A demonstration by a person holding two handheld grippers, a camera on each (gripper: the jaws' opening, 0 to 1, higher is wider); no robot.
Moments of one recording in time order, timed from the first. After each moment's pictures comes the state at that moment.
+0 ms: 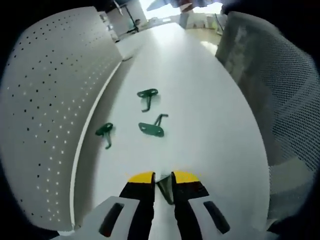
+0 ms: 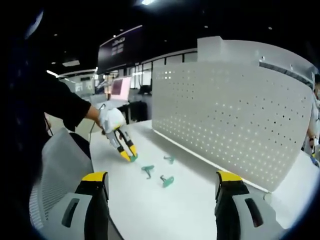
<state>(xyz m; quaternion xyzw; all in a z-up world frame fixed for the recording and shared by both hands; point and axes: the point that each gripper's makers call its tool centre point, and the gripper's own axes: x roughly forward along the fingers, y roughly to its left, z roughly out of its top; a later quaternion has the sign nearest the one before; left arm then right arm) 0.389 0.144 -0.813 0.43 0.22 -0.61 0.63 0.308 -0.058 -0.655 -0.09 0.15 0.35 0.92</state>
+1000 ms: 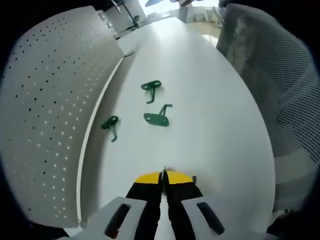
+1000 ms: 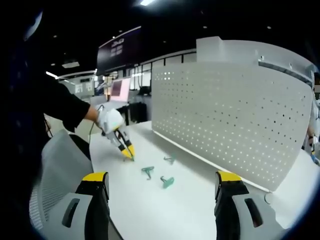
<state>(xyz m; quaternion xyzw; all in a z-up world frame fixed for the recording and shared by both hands) 0.400 0.156 -0.814 0.46 0.22 -0.59 0.63 0.310 -0.057 -0.655 -0.08 0.15 0.35 0.92</state>
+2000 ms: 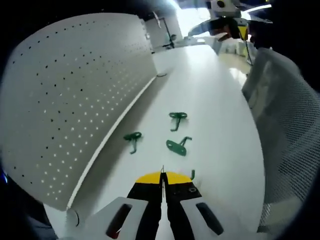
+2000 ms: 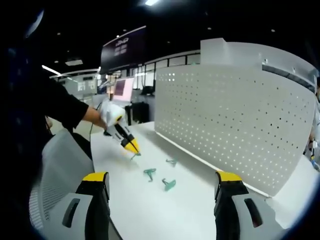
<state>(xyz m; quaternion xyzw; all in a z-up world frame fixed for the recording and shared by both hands) 0.407 0.136 -0.765 0.29 0.19 -0.55 0.76 0.309 -0.048 -0.650 -0.09 0.14 0.36 0.92</state>
